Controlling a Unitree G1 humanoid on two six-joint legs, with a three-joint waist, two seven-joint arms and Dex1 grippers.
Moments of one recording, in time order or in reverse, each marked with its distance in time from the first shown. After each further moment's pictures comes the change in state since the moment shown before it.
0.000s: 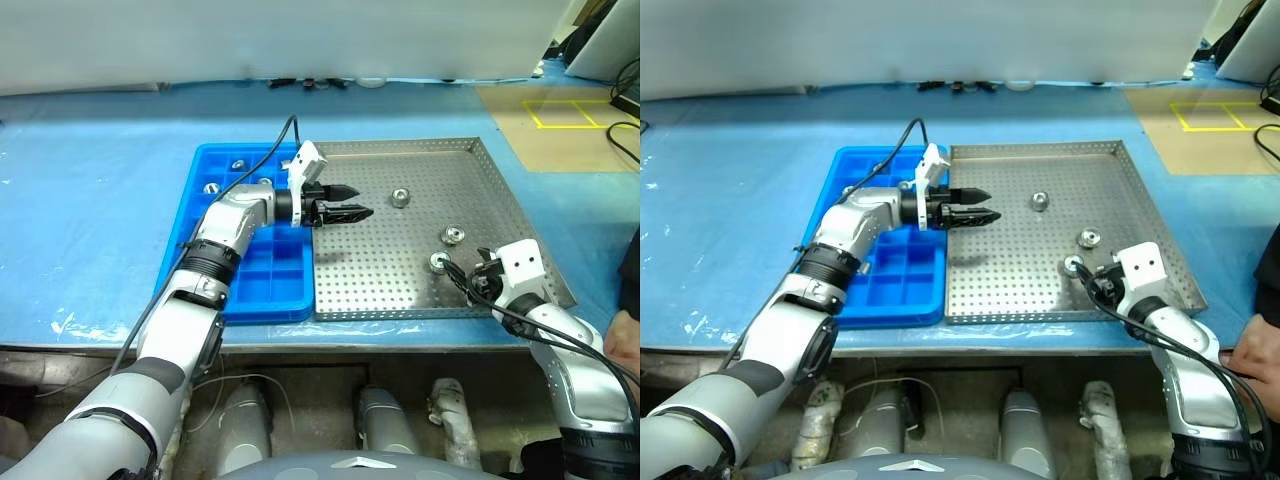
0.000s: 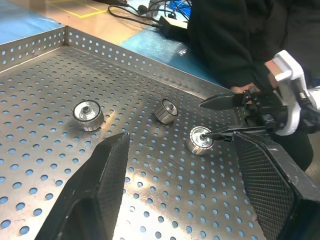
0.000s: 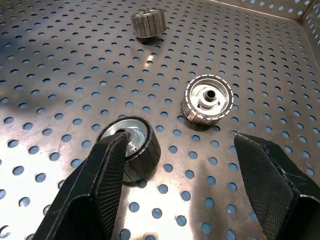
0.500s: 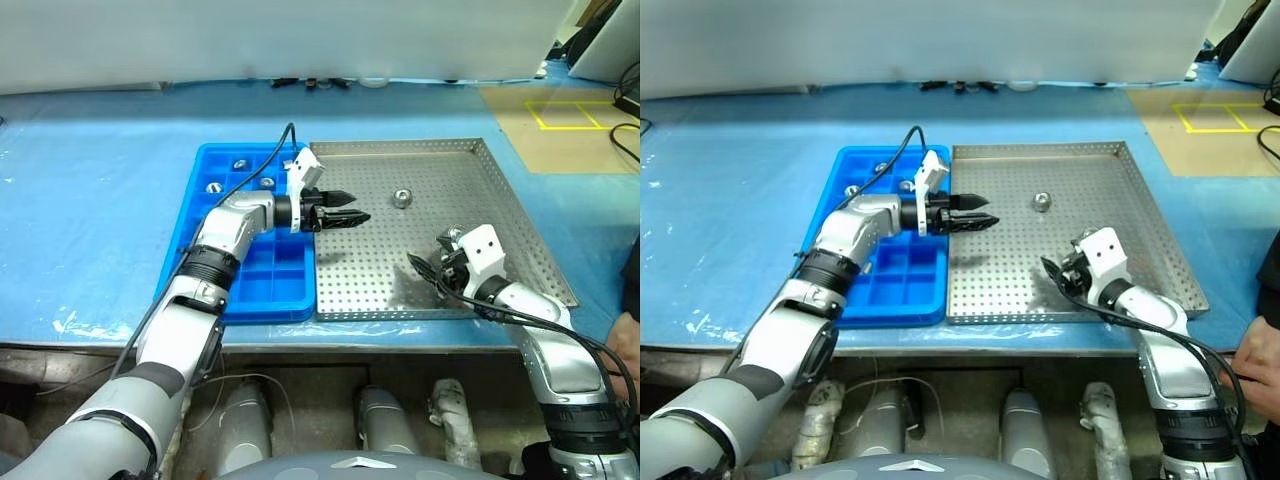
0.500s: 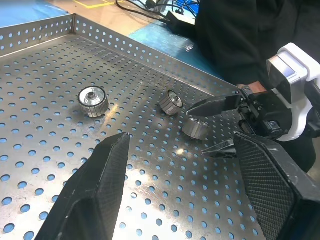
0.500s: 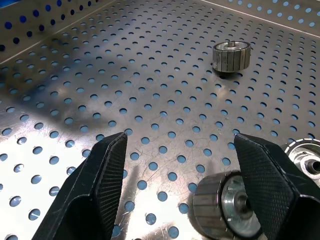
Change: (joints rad) left arm 0.034 0.000 -0.001 -0.019 0.001 0.018 0.025; right arm -0.110 -0.021 0.137 0.028 -0.012 0.011 0.077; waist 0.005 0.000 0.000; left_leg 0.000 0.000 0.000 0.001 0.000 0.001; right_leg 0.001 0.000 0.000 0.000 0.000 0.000
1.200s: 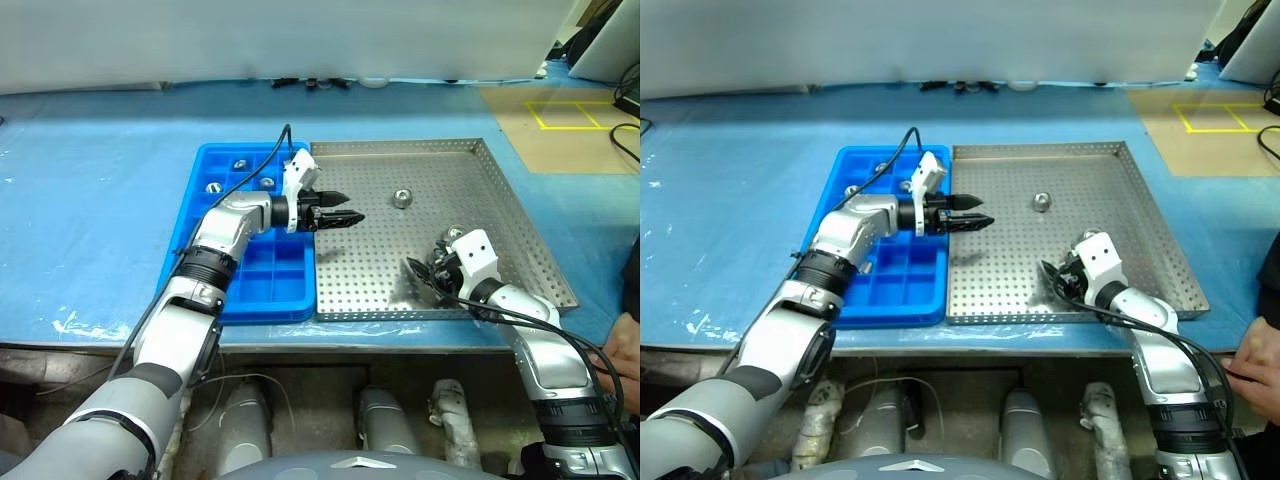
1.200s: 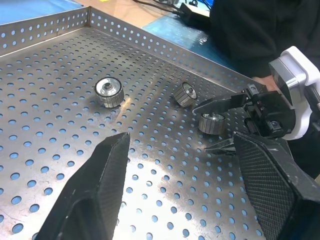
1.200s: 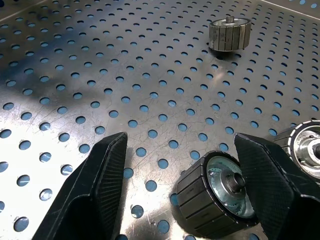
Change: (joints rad) left arm 0.008 0.016 0.000 -0.009 0.030 0.005 0.028; right arm -0.012 0.012 0.030 0.084 -0.044 -0.062 -0.017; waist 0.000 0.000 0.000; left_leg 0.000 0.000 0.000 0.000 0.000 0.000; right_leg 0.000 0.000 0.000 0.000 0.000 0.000
